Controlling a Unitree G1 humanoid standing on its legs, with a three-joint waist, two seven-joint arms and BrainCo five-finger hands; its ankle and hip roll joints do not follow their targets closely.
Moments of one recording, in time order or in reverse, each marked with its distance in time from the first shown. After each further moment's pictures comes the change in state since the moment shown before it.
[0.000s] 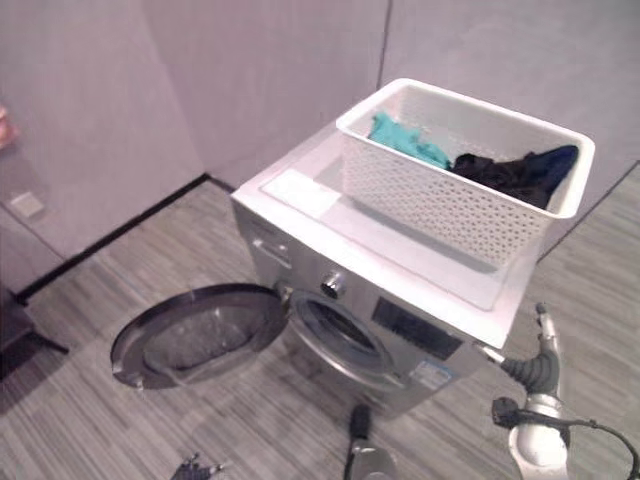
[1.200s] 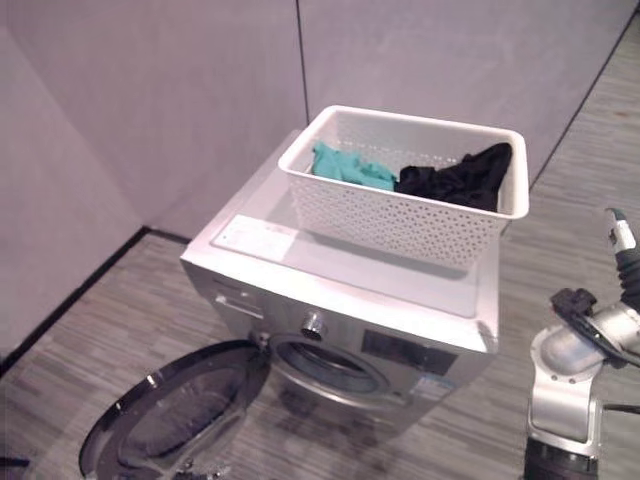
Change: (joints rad) left arm 0.084 0.032 -0.032 0.082 0.019 -0.008 0.055; right arm -0.513 0.046 -0.260 -0.100 -0.205 0.099 -0.441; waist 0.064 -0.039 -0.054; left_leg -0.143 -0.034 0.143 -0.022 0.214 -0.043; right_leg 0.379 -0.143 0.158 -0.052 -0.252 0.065
